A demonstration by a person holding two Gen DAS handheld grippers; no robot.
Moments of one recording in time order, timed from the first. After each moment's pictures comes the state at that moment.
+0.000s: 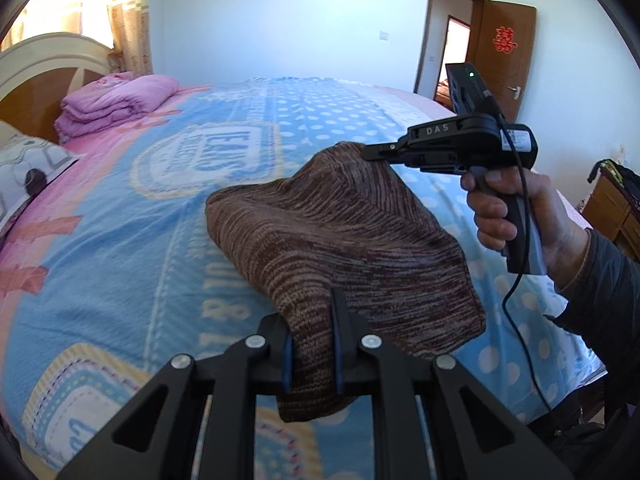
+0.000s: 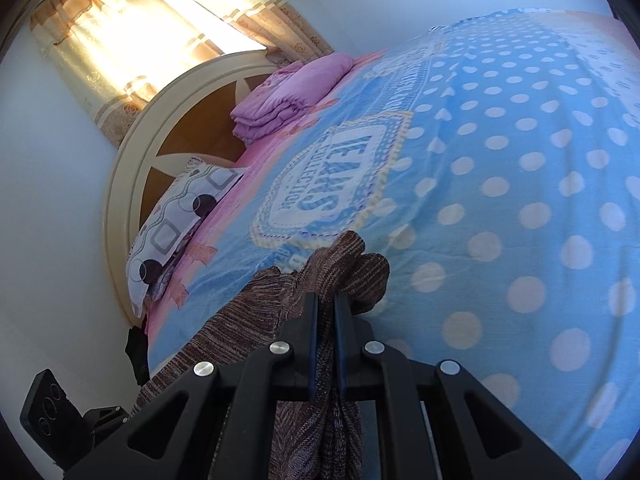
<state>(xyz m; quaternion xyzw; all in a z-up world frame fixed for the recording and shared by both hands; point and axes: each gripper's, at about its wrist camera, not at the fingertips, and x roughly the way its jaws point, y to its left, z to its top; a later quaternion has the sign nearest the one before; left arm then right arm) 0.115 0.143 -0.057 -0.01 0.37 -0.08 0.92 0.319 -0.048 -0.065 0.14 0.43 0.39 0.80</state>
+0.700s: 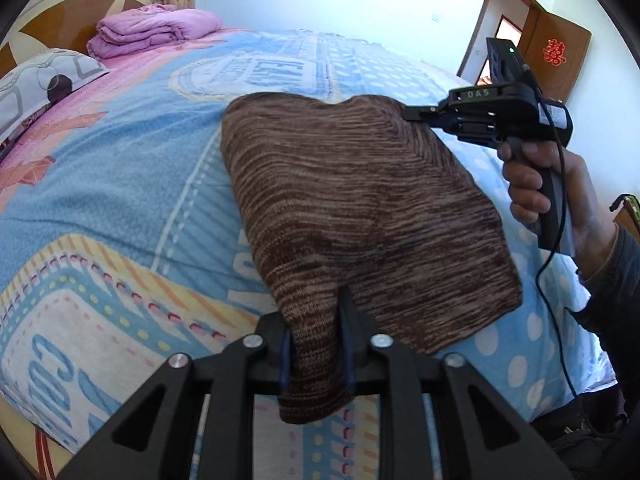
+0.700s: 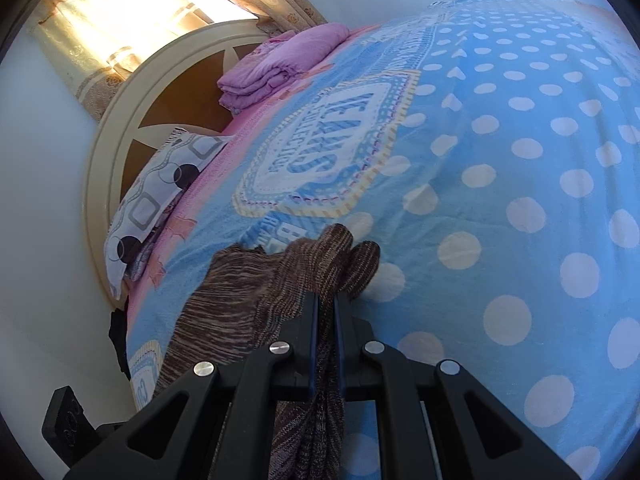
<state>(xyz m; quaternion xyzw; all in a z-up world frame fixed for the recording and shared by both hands) 0.107 0.181 -0.126 -0.08 0.44 -0.04 0.89 0.326 -0.009 -0.106 0.11 0.47 0.37 0.80</state>
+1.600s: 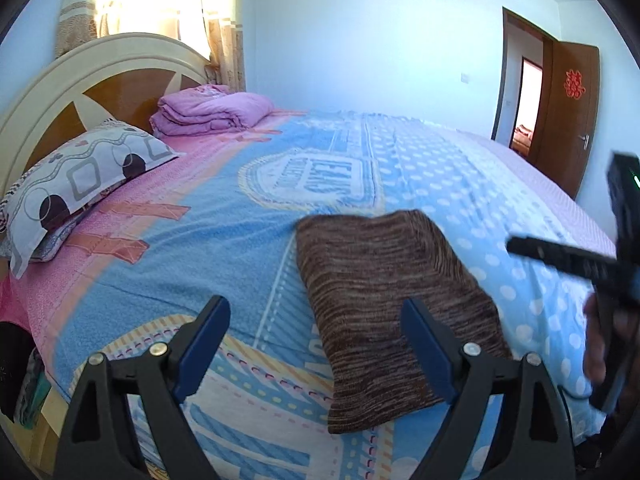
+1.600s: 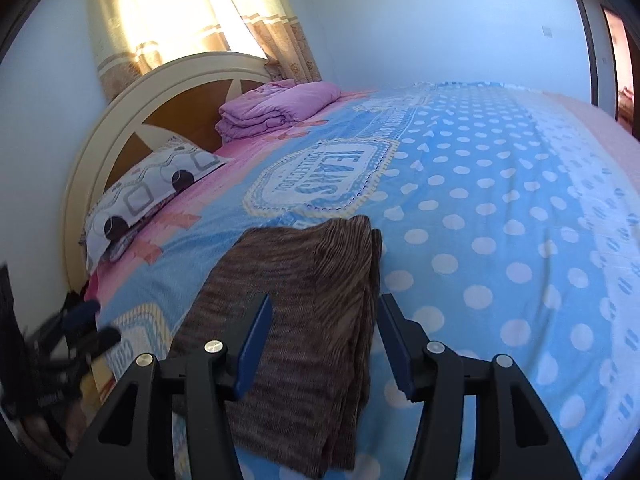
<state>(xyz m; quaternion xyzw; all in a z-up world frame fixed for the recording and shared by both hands) 0.066 0.190 -0.040 -0.04 0.31 0.07 0.95 0.162 -0.037 -0.037 0.01 0.35 0.30 0.89</state>
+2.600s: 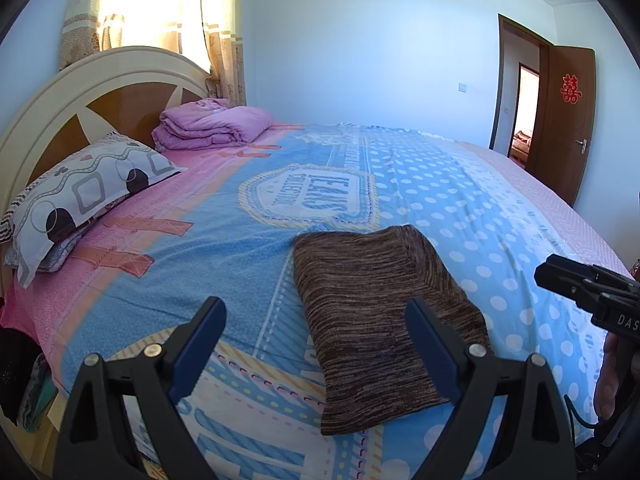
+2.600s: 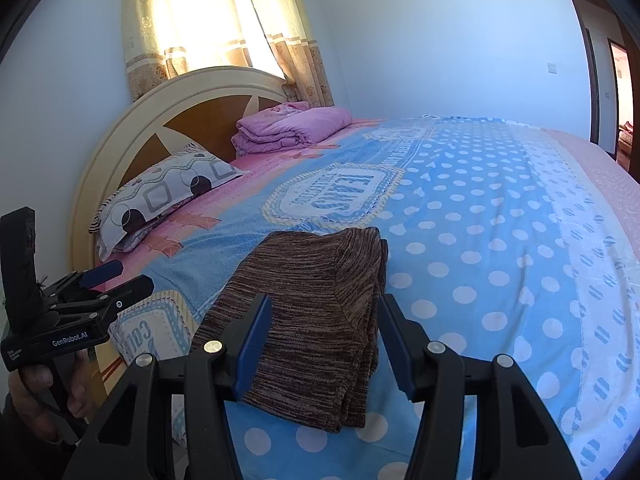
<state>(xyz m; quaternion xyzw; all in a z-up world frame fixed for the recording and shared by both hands) 0.061 0.181 -0.029 -0.03 0.29 0.07 0.95 0.101 -0.050 -0.016 0.00 0.30 0.30 0.91</state>
